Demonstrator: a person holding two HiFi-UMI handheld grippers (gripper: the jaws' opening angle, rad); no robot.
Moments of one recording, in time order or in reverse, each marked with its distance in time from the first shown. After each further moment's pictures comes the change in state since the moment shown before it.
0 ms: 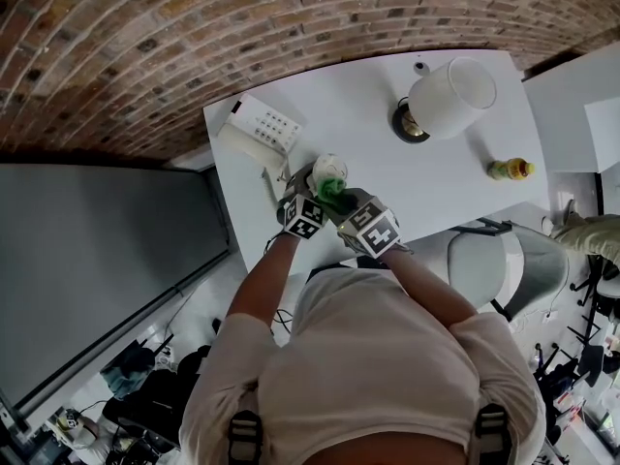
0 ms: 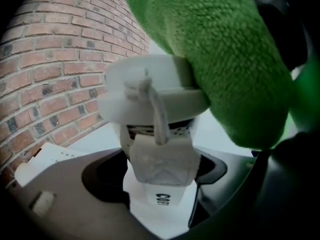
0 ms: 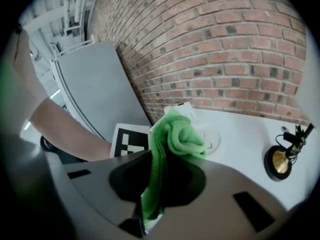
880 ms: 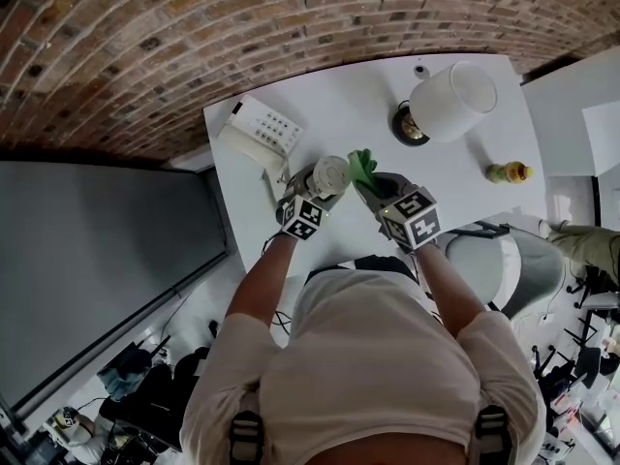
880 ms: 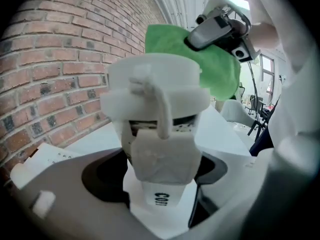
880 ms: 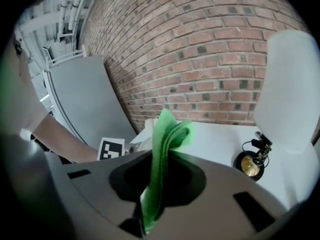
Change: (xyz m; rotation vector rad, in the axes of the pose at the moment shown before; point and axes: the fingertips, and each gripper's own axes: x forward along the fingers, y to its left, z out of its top) left arm 0.002 -0.001 -0.003 -0.010 -0.033 -0.034; right arm -0.067 -0.067 0.016 0.065 -0.110 -0.132
